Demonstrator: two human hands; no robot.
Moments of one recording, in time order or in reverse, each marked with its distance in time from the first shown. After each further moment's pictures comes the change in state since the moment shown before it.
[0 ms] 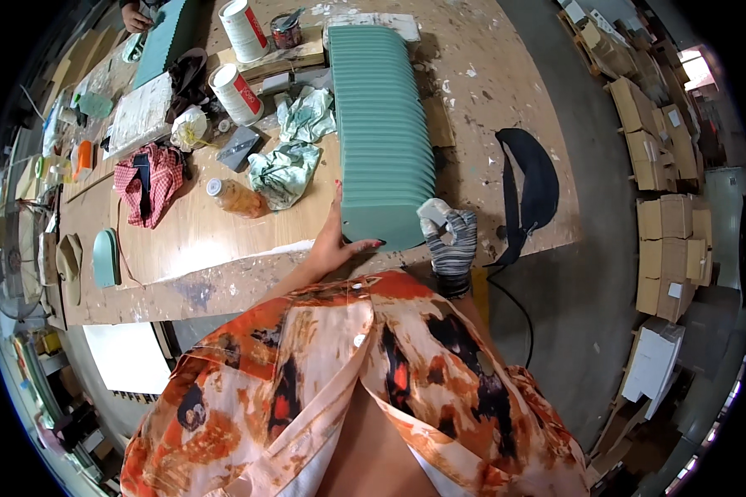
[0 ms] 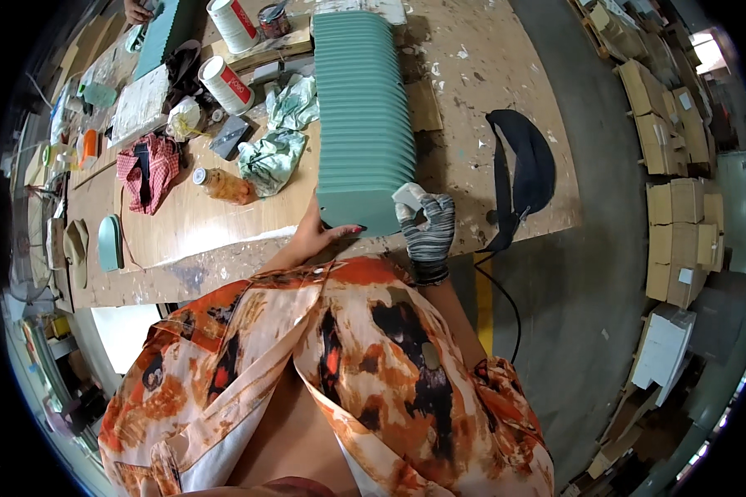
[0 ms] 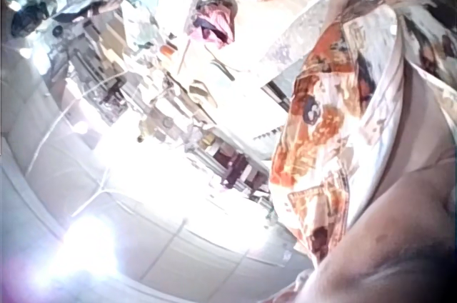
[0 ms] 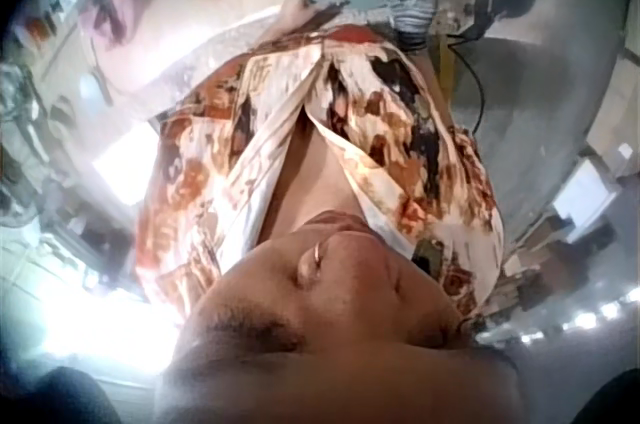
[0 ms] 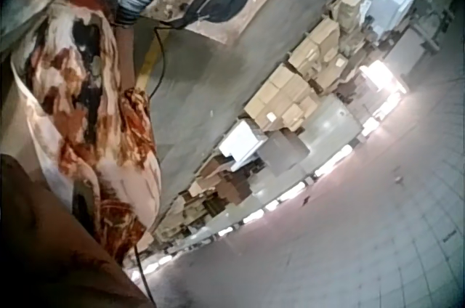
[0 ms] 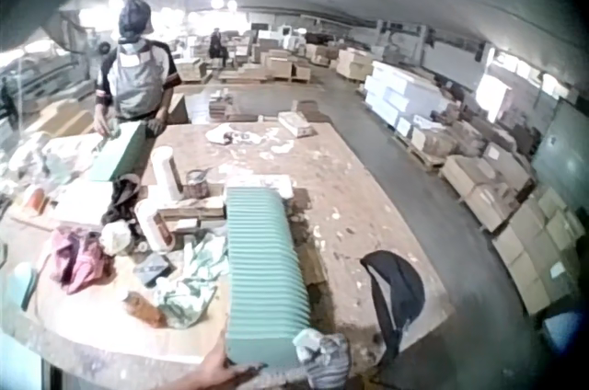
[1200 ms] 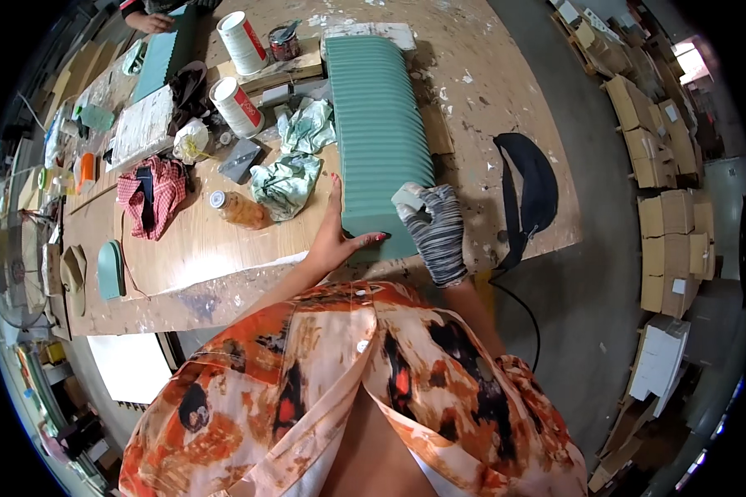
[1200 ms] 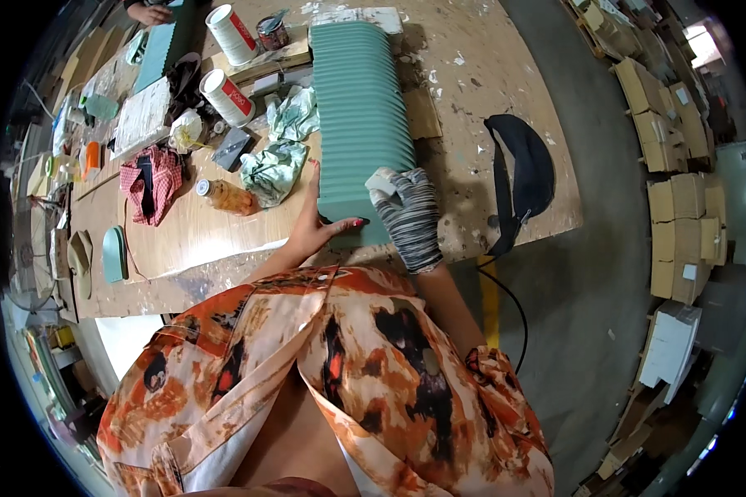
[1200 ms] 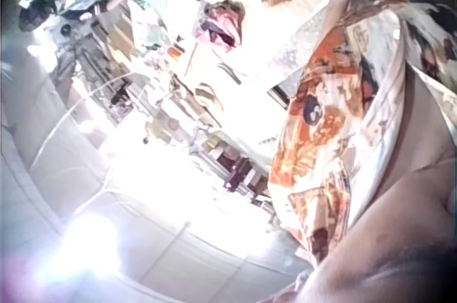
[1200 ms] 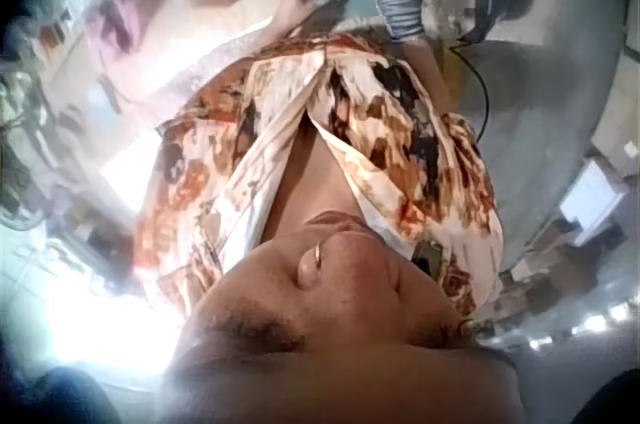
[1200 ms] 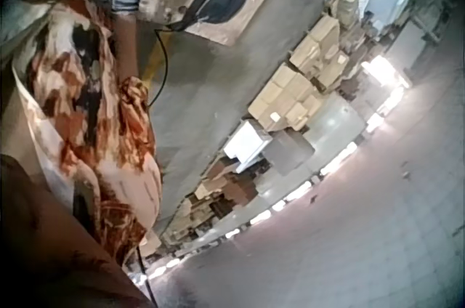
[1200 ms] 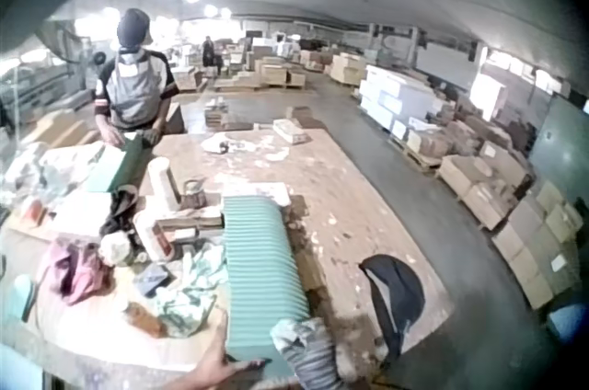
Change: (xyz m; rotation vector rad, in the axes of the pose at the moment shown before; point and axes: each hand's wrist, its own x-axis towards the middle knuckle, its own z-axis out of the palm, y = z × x) left_hand 0.020 0.038 -0.015 -0.077 0.096 0.010; right_hand 0.049 -0.049 0.021 -0.023 -0.209 0.064
